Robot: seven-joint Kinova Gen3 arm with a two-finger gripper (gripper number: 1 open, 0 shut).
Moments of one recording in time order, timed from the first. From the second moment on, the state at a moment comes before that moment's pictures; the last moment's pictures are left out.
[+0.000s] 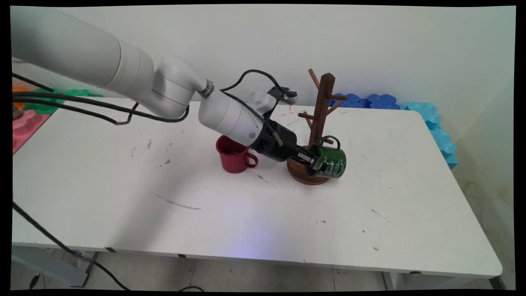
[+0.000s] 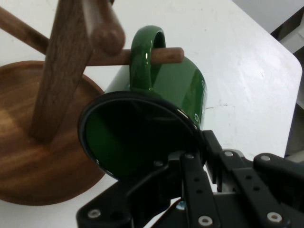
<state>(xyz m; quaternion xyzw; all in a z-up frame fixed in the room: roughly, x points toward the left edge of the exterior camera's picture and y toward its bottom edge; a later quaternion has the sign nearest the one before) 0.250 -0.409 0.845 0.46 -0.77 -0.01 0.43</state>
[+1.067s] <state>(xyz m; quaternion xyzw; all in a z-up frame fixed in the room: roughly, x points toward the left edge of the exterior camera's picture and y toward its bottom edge) 0.248 -0.385 0.862 0.43 -0.79 -0.03 0.44</state>
